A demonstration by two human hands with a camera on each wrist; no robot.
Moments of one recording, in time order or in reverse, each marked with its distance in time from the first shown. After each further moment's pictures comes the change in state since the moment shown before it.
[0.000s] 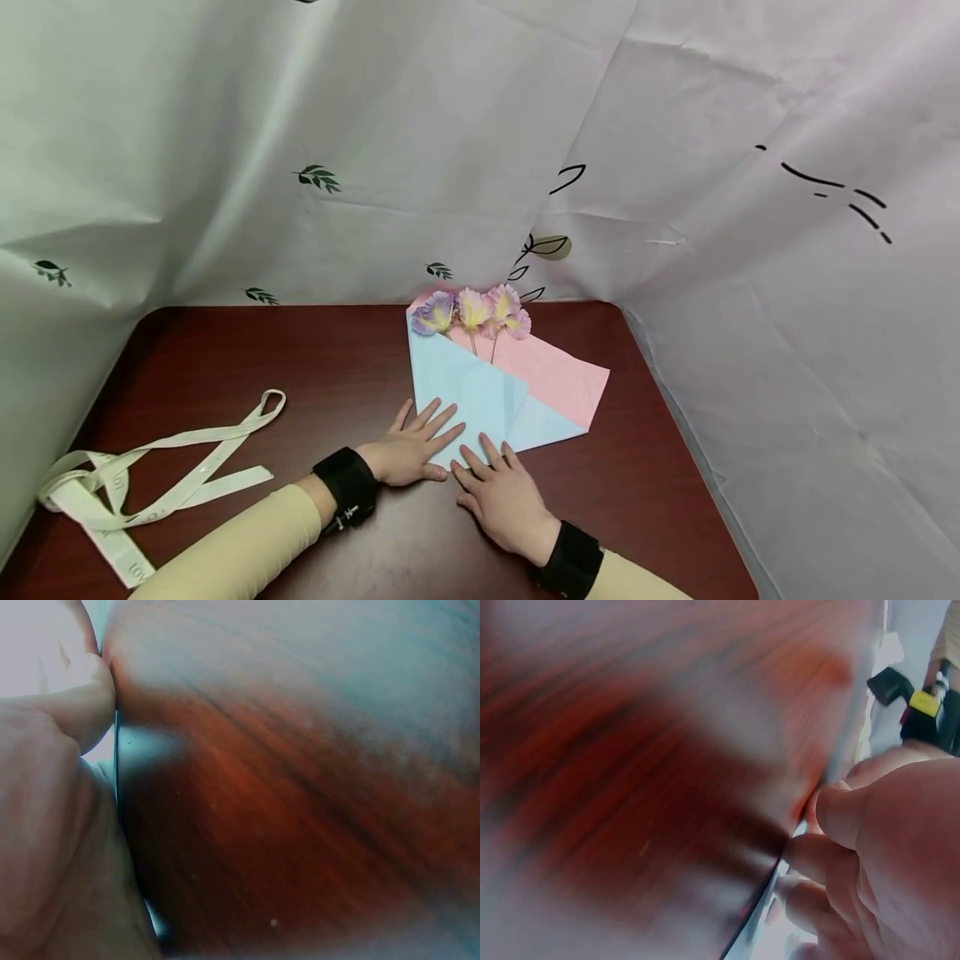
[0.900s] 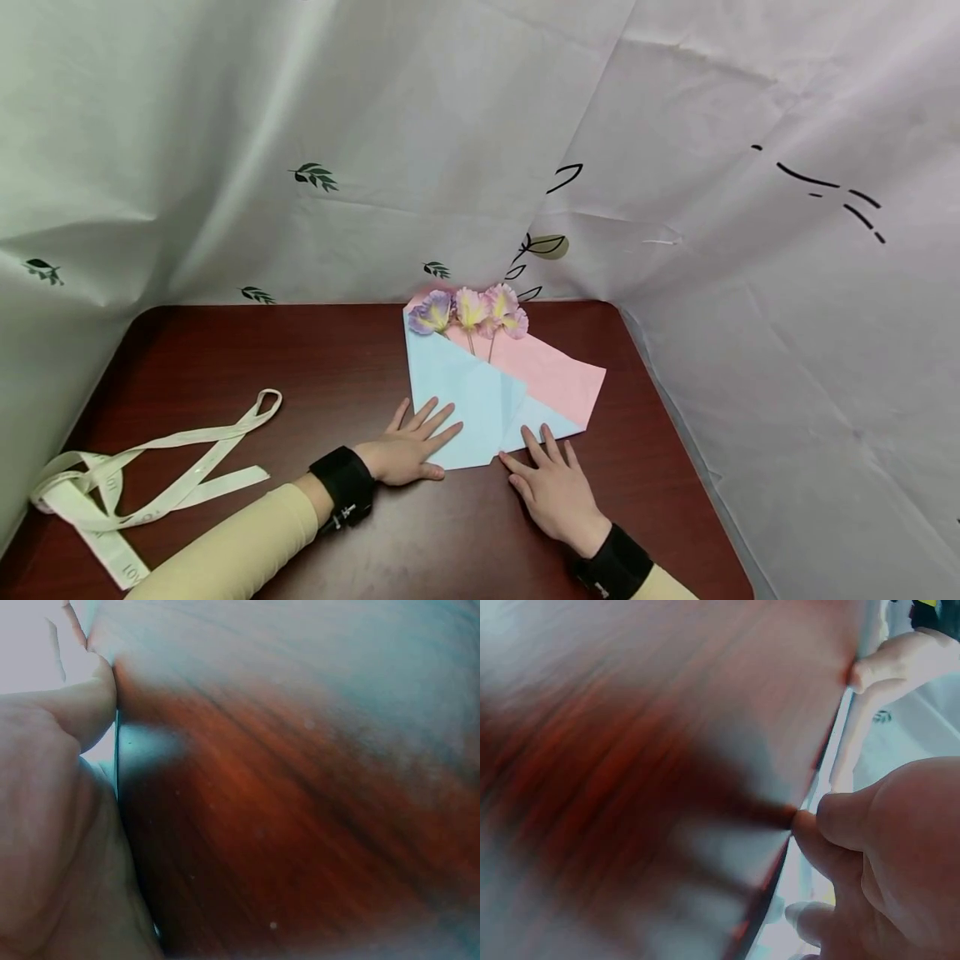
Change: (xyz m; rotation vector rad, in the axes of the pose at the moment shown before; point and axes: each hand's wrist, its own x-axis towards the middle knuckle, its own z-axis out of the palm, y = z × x) left_hand -0.003 0.008 -0.011 0.061 -0.048 -0.029; right_hand -0.040 0.056 0.006 0.223 0.027 0.262
